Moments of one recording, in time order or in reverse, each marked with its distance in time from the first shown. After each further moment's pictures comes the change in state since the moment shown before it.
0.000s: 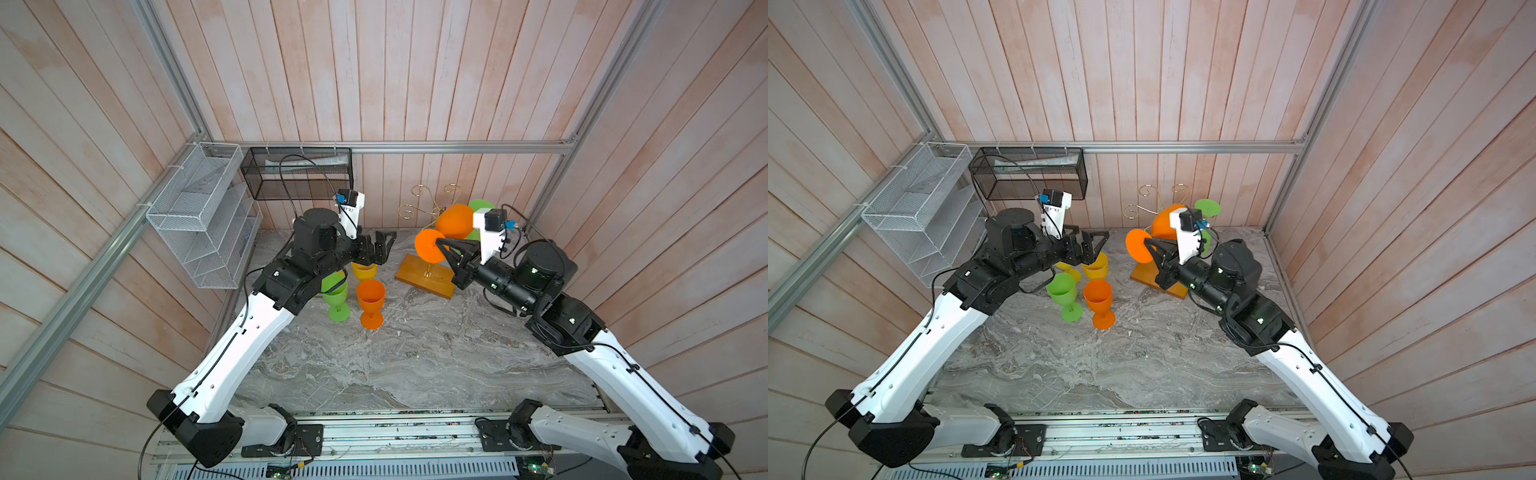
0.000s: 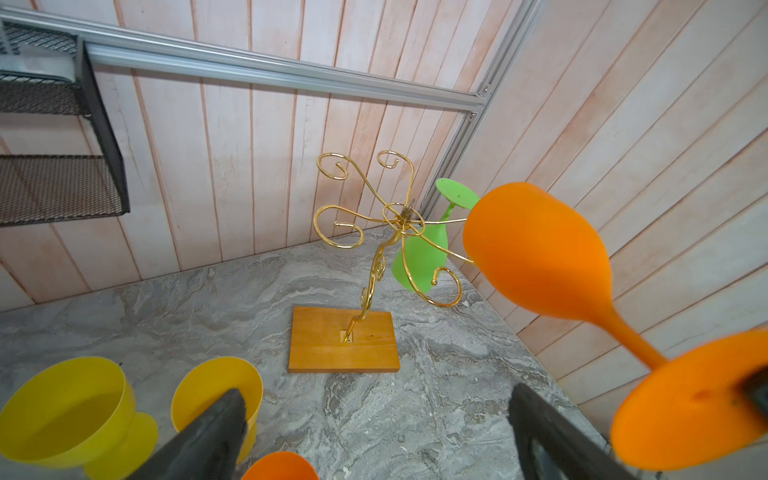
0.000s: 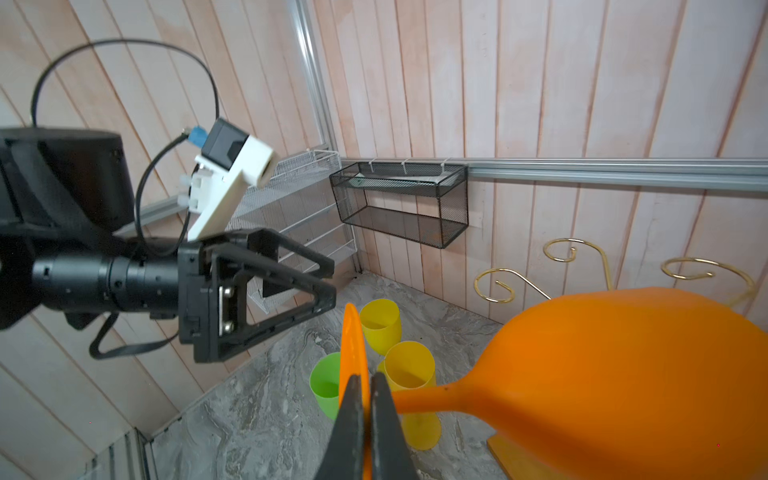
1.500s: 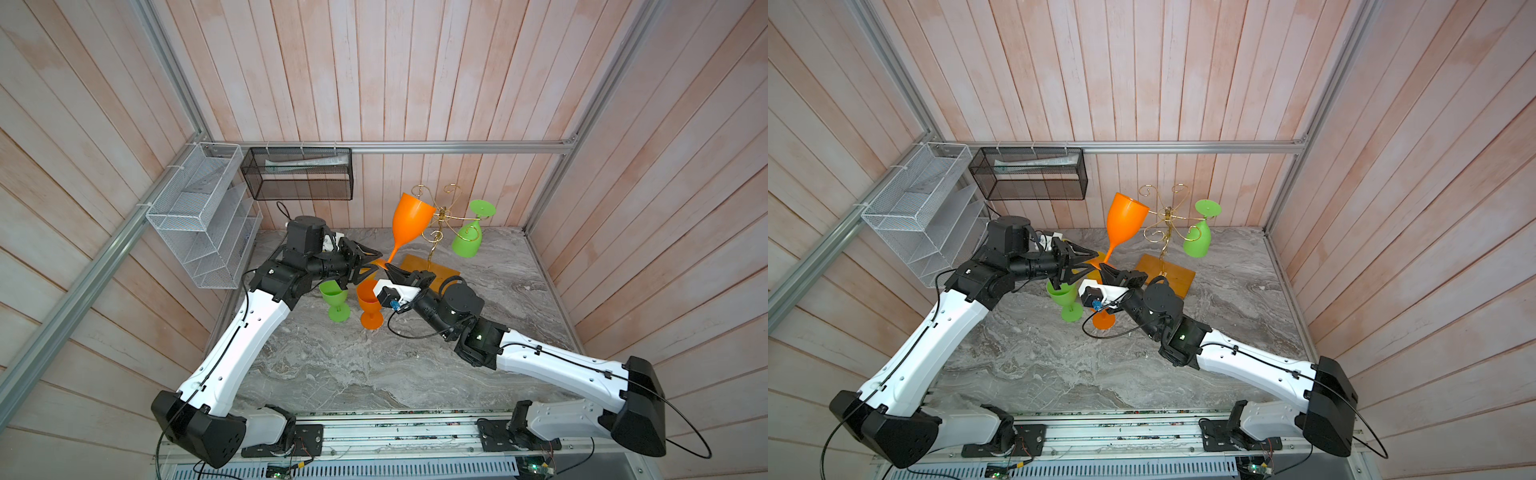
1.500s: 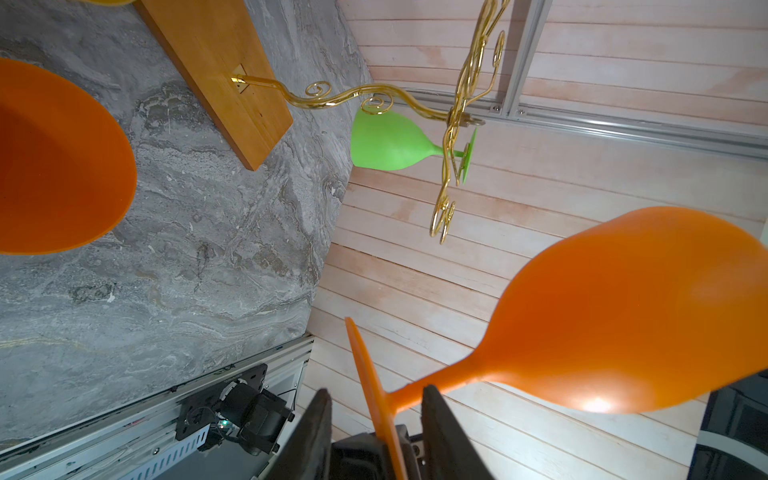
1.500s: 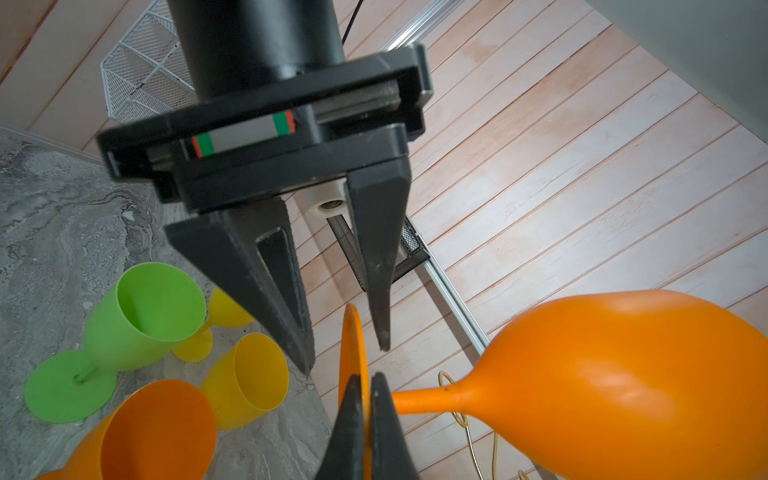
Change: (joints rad) left arm 0.147 -0.007 -0.181 -0.023 0.531 -1.056; right arm 0.291 0.217 -0.314 0.628 0.371 -1.064
